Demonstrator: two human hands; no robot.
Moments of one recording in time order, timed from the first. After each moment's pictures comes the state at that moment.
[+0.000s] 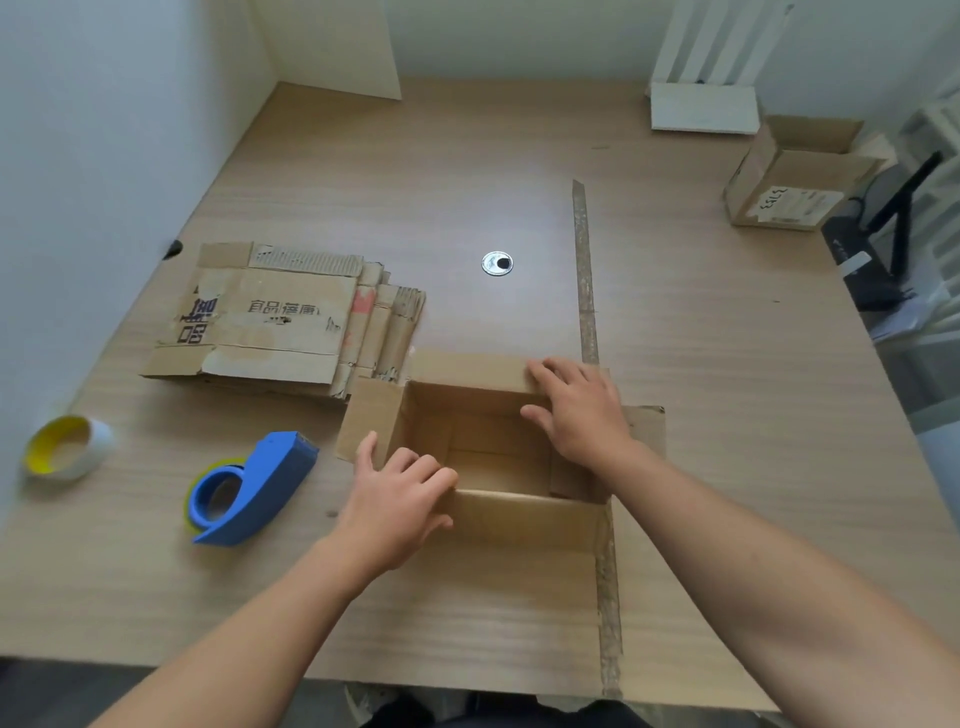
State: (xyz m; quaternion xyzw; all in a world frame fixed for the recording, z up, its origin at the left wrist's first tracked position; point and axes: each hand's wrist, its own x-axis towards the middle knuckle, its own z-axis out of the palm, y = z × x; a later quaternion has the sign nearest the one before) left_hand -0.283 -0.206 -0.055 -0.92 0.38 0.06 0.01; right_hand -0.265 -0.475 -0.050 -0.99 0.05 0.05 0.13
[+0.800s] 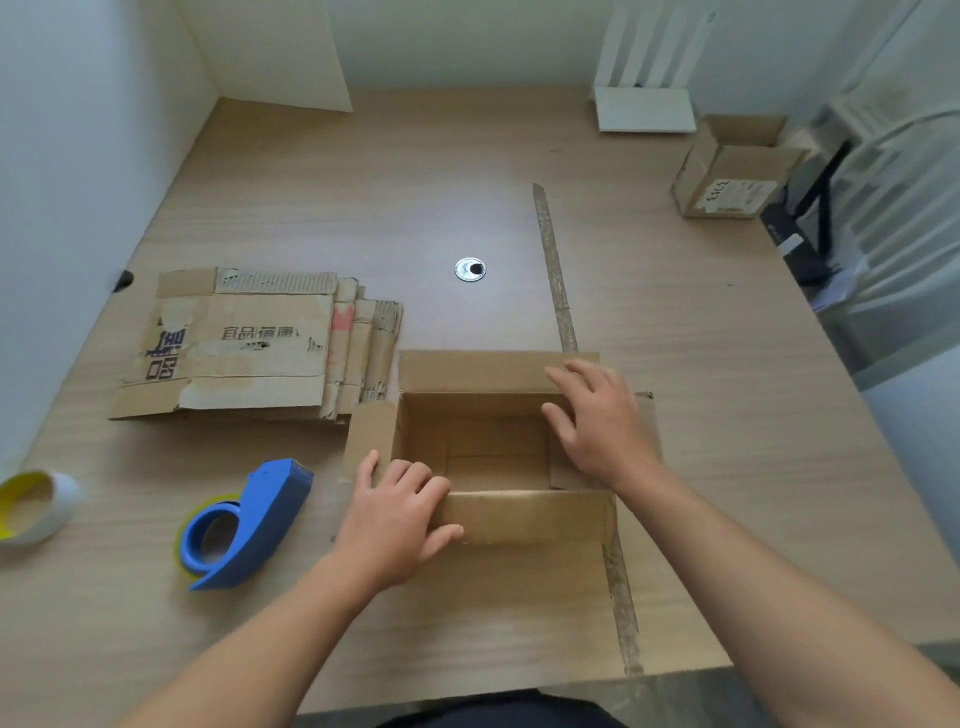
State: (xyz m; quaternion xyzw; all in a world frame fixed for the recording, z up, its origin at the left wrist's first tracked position) left_hand -0.274 -0.190 -0.066 -0.92 0.39 0.01 -0.04; right_hand -0.306 -0.462 -0.021 -0.97 0.13 -0.04 0.18
